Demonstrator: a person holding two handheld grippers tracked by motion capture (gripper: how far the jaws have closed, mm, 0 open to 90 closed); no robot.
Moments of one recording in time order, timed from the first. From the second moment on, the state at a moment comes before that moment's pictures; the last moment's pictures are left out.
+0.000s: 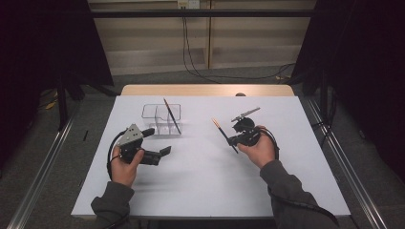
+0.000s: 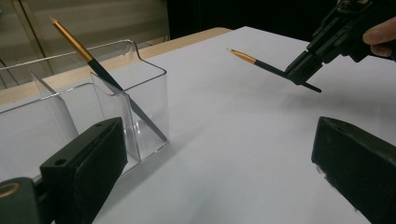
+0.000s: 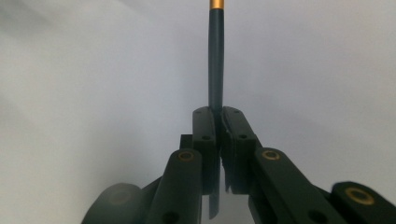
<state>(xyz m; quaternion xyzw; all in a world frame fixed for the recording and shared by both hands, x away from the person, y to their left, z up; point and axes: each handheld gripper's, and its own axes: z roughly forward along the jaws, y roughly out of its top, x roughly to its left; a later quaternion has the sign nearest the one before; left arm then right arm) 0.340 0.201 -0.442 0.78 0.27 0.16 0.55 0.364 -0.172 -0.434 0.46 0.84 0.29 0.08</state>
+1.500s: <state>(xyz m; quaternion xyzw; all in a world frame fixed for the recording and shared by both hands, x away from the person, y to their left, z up) 0.343 0.190 -0.443 0.77 0.27 0.14 0.56 0.327 -0.192 -0.422 0.38 0.74 0.52 0.16</state>
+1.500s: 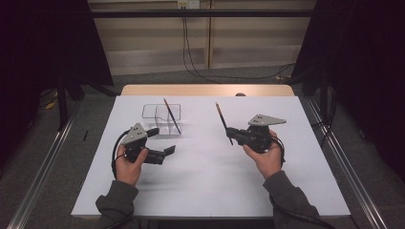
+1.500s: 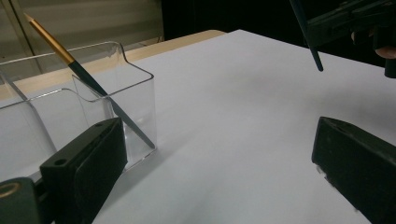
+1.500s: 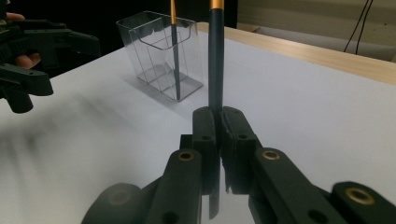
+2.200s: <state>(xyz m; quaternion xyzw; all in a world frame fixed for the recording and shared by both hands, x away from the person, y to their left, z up) 0.346 0.181 -0.441 0.76 0.27 0.12 0.58 0.320 -0.198 -0.423 0.36 0.73 0.56 0.16</state>
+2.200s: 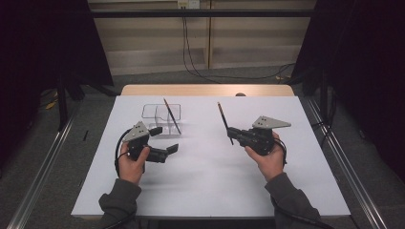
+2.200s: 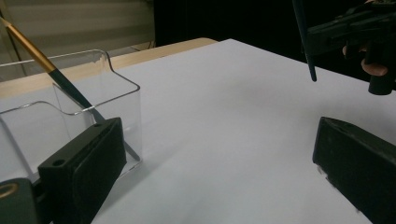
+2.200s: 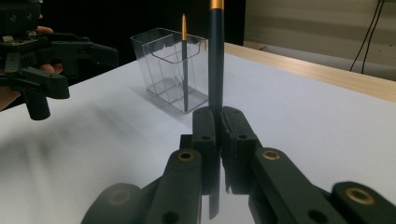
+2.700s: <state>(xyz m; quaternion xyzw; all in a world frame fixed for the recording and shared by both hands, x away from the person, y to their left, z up) 0.350 0.163 -0.437 0.75 0.28 0.09 0.60 0.319 -0.197 -0.422 0.35 0.73 0.56 0.17</state>
